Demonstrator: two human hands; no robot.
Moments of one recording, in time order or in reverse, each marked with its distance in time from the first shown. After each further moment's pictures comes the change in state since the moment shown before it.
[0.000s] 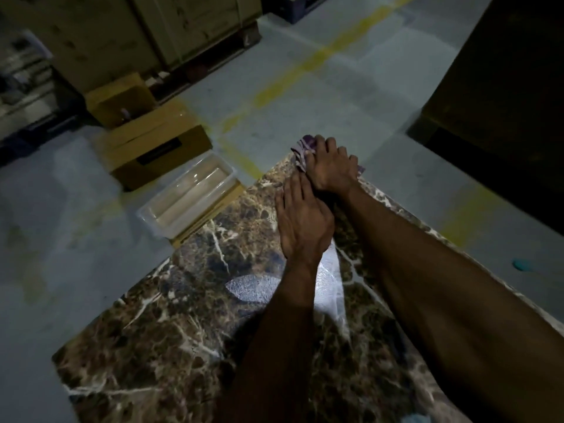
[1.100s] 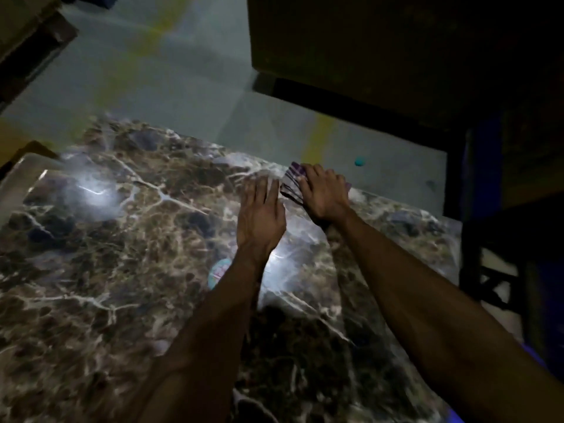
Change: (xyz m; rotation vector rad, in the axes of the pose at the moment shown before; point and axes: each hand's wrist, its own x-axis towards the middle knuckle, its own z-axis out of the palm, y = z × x) left_hand -0.257 0.183 0.035 -0.070 -0.263 0.620; right_hand -0.376 0.305 -0.059 -0.073 0.182 0.296
